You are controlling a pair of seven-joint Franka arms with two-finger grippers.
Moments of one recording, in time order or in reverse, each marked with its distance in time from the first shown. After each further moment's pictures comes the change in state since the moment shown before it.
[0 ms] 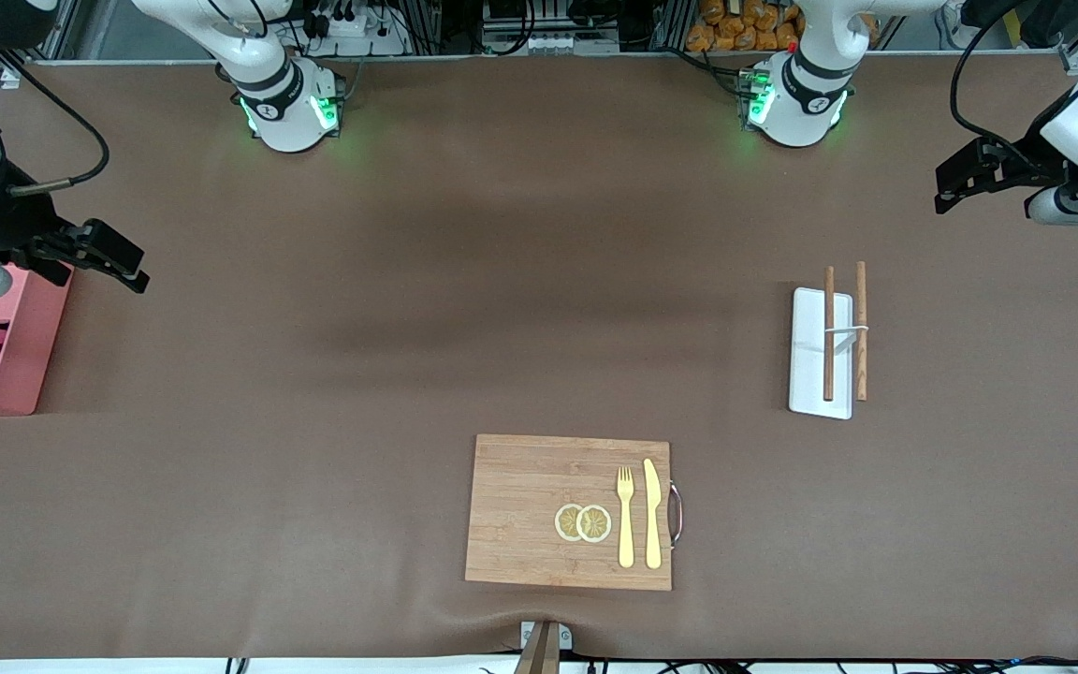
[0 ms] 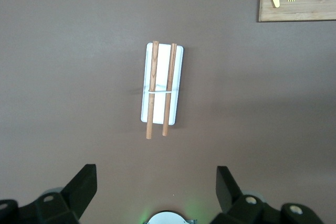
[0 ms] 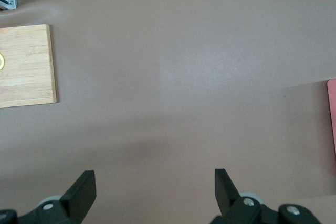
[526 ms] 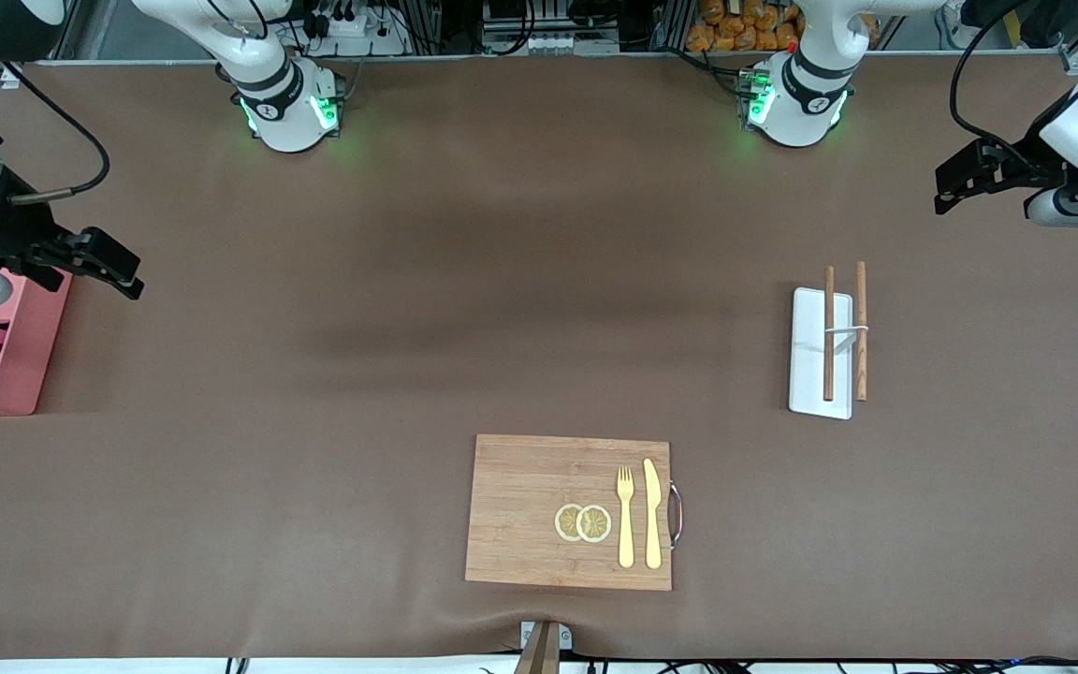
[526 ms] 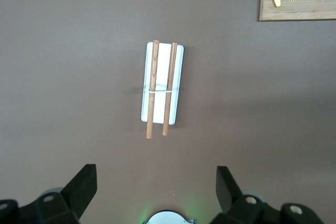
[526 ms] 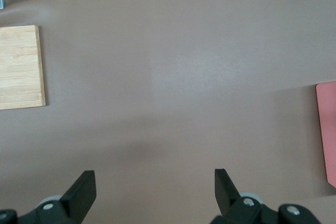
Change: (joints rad) left arm 0.001 0.001 0.001 -0.003 0.000 0.000 0.000; right arm 0.000 0.010 0.000 0.000 -0.031 0.010 -0.002
